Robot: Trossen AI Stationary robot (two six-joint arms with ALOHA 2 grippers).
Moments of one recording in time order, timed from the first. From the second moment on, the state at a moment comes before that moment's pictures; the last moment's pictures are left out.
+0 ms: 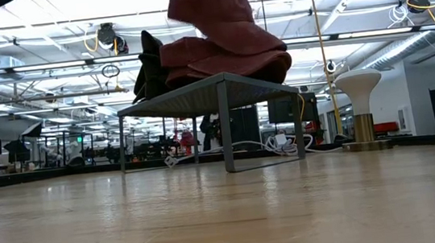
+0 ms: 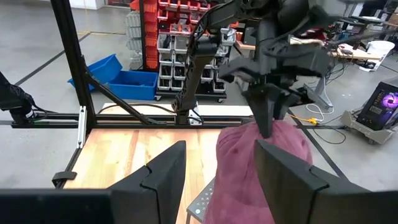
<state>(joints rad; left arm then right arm) 0.35 1.92 2.35 -1.14 0.42 -0.17 0.41 1.04 1.64 -0.84 0.52 0.07</state>
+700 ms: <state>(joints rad) 0.41 1.97 2.35 -1.36 0.08 -0.14 0.41 1.08 1.64 -0.83 0.53 0.05</state>
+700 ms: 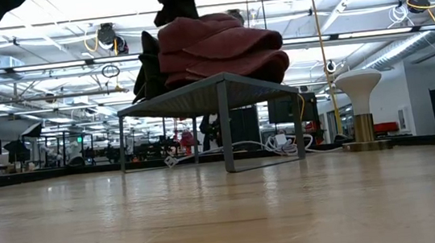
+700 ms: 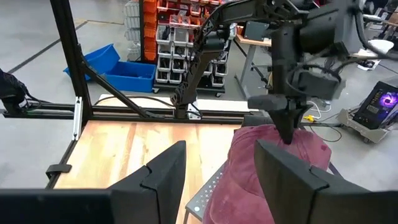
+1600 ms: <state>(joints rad) 0.39 2.07 2.35 -1.40 0.05 -0.22 0.41 1.18 1.64 -0.83 0.60 0.02</state>
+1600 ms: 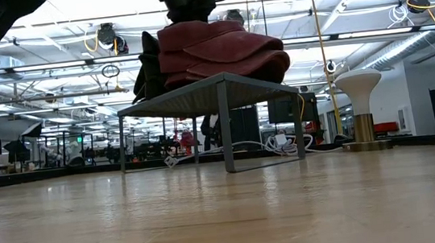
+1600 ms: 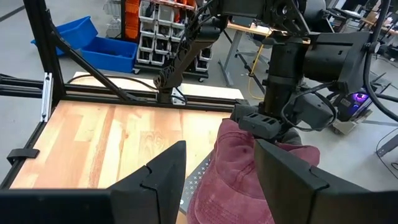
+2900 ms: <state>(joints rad) 0.29 2.06 2.35 -1.20 -0.10 -0.13 0.41 1.18 1.64 -0.84 0.60 0.07</state>
